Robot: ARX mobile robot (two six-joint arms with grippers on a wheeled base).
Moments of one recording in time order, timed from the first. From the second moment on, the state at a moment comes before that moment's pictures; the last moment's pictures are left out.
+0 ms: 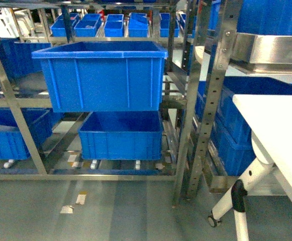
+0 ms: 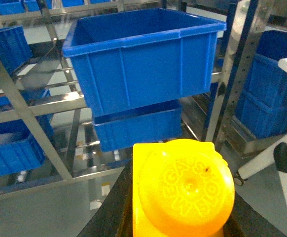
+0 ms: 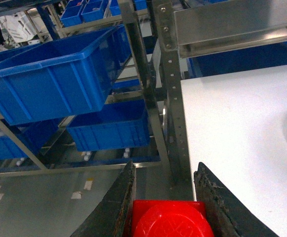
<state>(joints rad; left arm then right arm) -0.04 0.94 0.35 0.37 0.12 0.11 -0.11 0.88 0.30 0.39 -0.25 0.19</state>
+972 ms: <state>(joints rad) -0.04 0.94 0.35 0.37 0.11 0.11 -0.10 0.88 0.30 0.39 -0.25 0.19</state>
